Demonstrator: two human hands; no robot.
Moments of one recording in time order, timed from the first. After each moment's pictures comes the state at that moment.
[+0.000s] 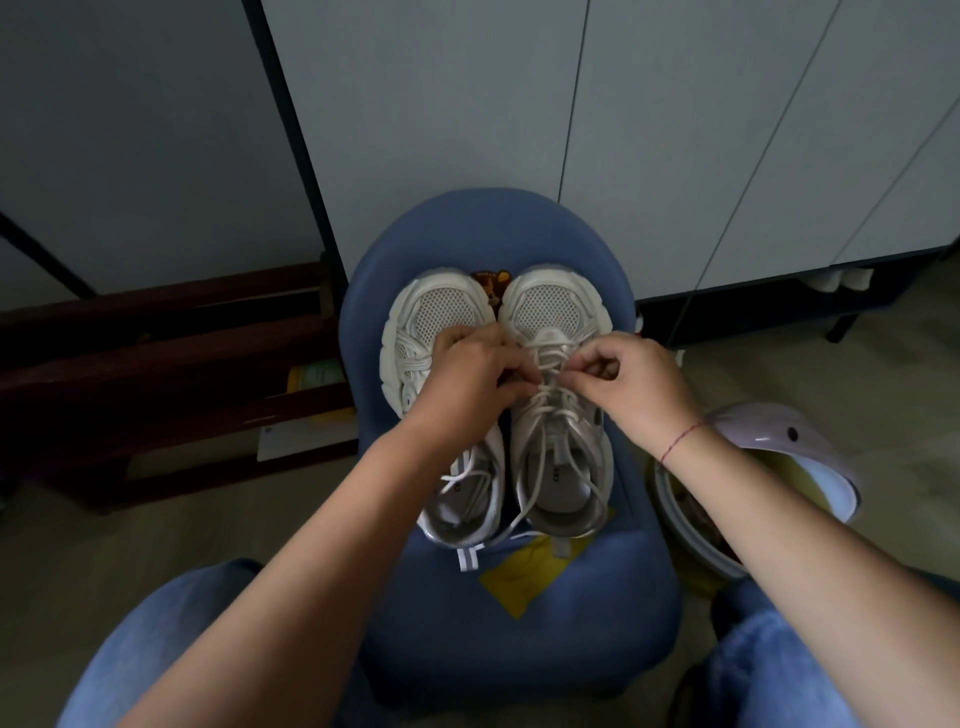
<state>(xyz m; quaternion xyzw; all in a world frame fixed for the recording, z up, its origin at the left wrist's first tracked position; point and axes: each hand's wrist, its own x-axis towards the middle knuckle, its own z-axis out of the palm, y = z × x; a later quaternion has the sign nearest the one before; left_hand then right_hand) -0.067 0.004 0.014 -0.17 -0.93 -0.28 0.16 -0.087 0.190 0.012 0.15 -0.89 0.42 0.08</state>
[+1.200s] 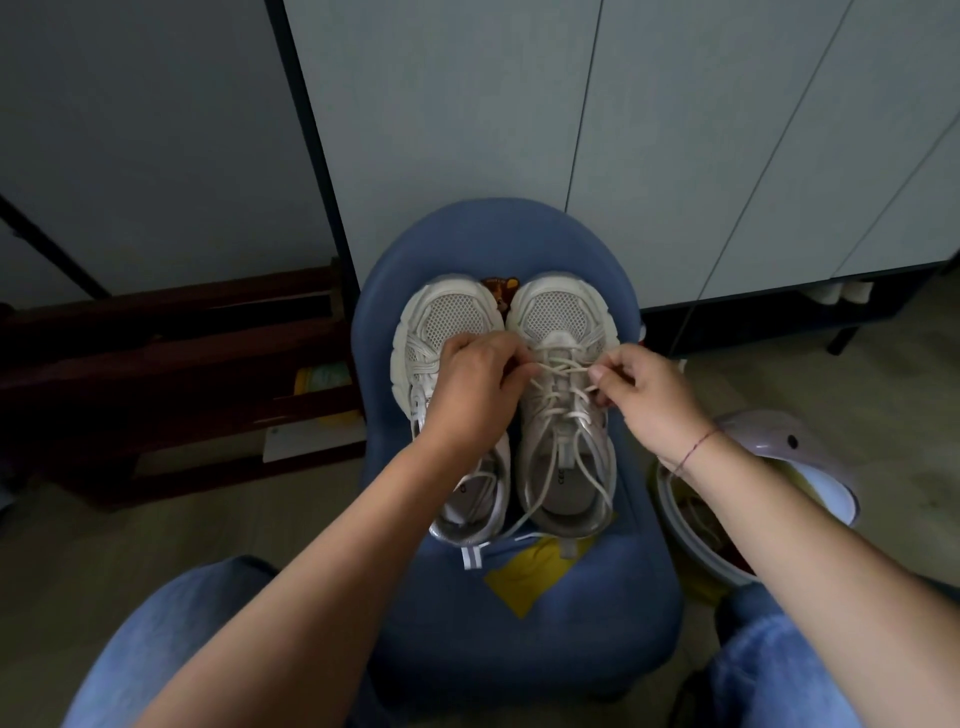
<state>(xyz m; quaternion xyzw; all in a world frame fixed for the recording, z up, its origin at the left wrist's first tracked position) -0.061 0.011 0.007 -0.11 -0.91 -0.34 0.22 -0.081 0.197 0.010 0.09 -0.87 0.48 0.01</state>
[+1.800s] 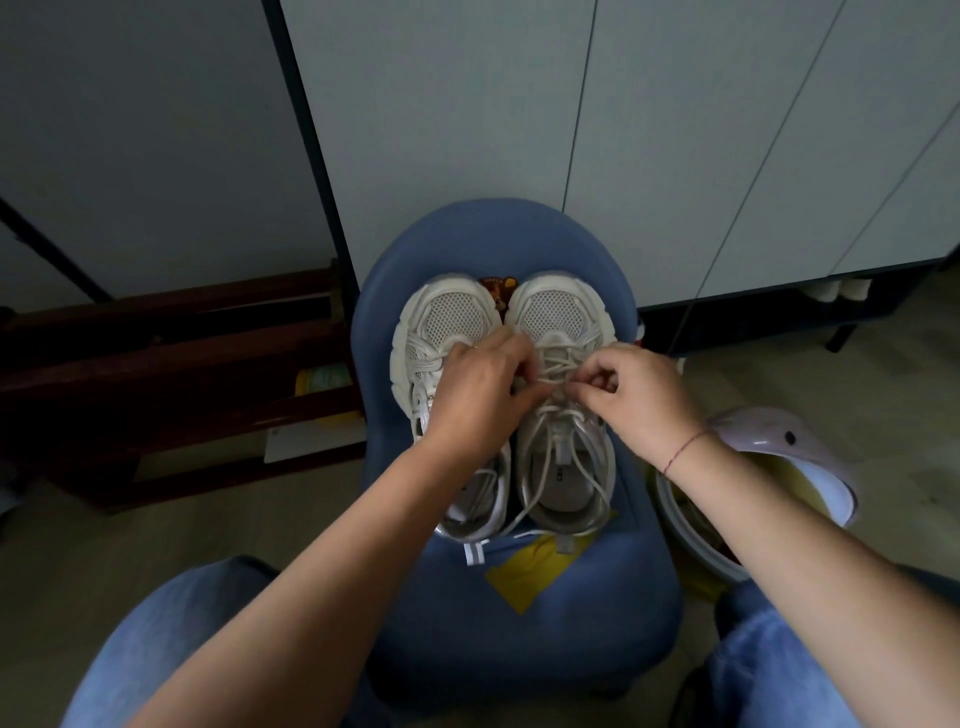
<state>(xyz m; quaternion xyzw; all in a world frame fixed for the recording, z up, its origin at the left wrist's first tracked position) -0.050 0.017 0.014 -0.13 -0.92 -0.30 0.22 -0.073 0.189 0.021 0.16 -0.92 0.34 0.09</state>
